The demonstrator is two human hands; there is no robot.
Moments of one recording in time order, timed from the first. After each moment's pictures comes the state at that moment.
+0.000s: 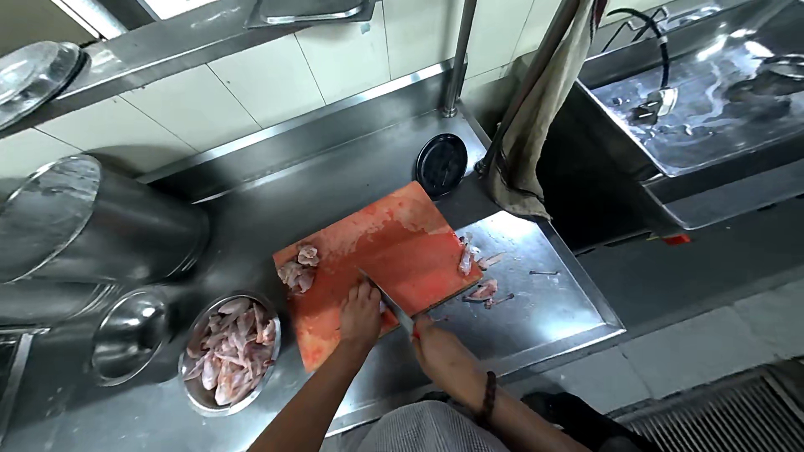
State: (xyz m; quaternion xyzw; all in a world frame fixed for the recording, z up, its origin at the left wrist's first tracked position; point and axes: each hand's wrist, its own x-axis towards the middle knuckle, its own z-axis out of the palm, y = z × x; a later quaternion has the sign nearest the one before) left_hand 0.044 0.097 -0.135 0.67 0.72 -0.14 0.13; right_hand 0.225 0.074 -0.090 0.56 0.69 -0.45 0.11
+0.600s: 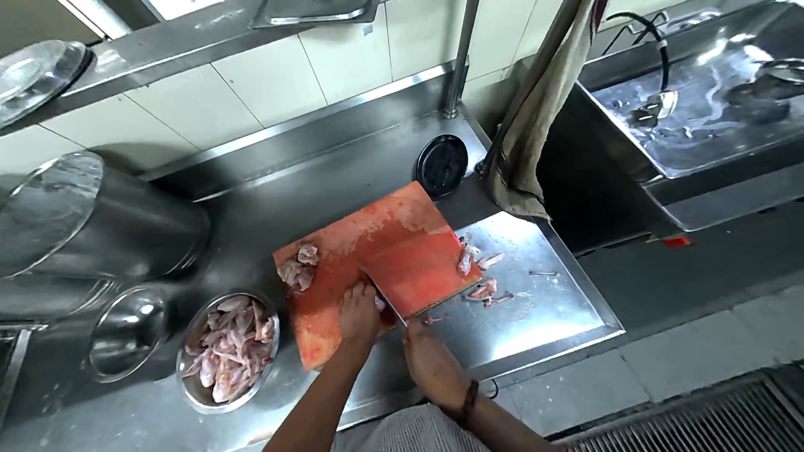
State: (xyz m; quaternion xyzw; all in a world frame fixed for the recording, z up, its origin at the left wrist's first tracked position) left_hand 0.047 0.103 -0.134 0.59 0.78 -0.12 0.18; right_hand 0.207 0.053 -0.110 0.59 0.66 -0.46 0.10
